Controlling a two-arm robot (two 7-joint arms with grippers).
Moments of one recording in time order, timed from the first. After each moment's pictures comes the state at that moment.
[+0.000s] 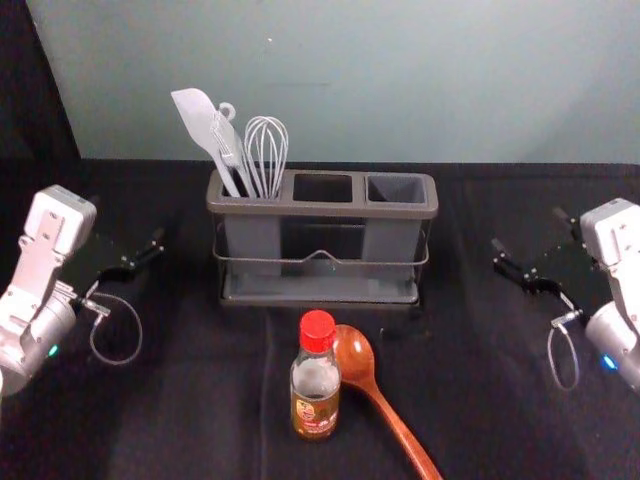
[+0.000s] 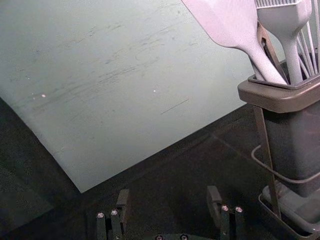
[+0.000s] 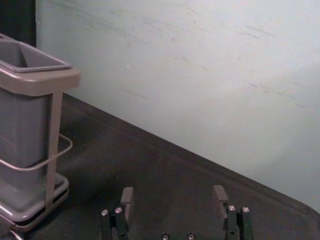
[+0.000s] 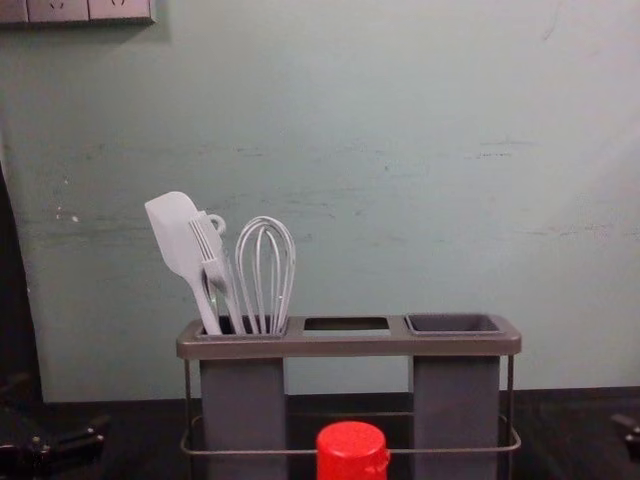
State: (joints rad) left arm -0.20 0.60 0.45 -1.41 -0.25 -0.12 0.03; right arm 0.20 0.60 -0.45 -1.41 0.25 -0.12 -0.03
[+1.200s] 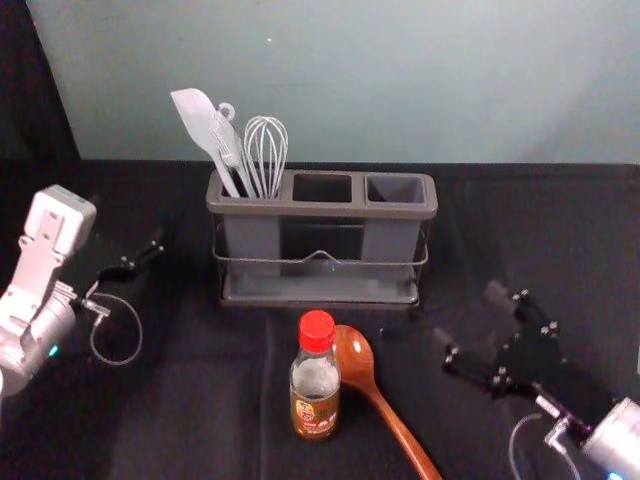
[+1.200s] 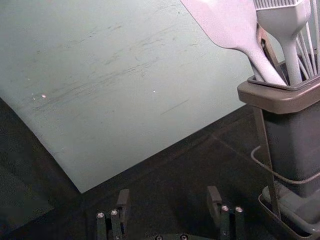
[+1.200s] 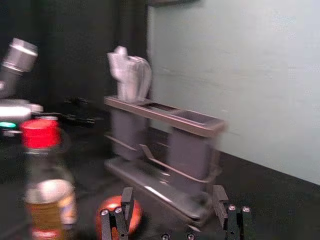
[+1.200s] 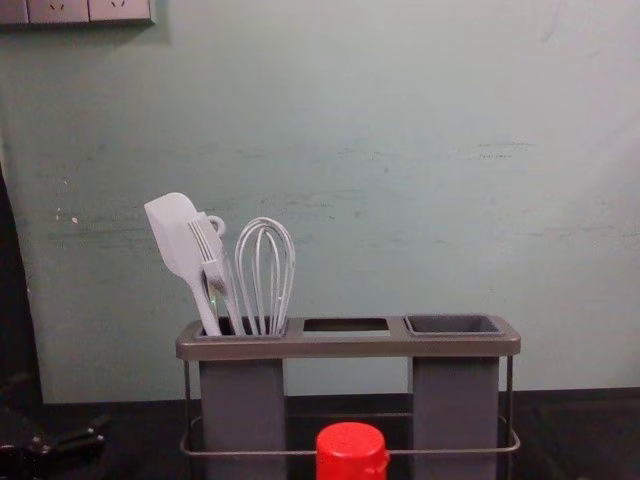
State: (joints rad) left arm -0.20 0.60 0.45 -1.41 -0.25 -0.12 0.03; right arm -0.15 0.69 -0.36 -1.72 0.46 -0.34 0.27
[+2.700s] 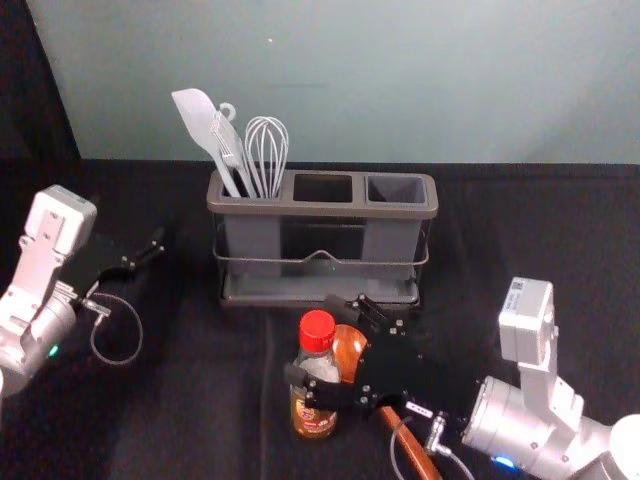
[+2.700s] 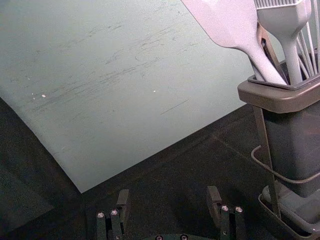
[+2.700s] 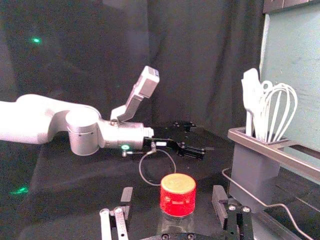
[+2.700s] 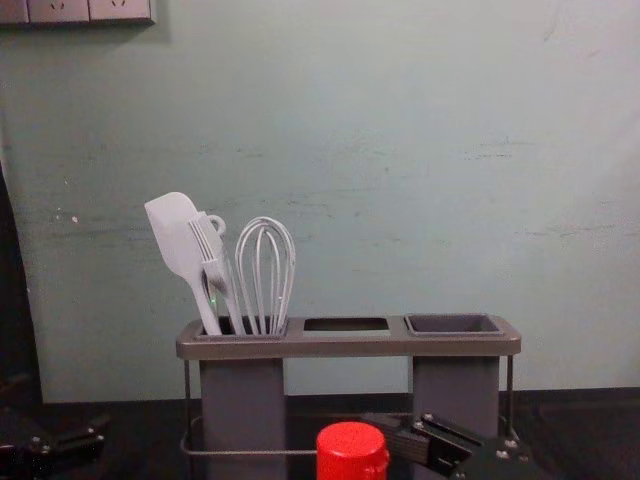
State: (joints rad) left arm -0.20 0.60 0.45 -1.41 -0.25 -0.12 0.03; right arm 0.04 0.51 -0.50 -1.69 0.41 -0.21 0.61
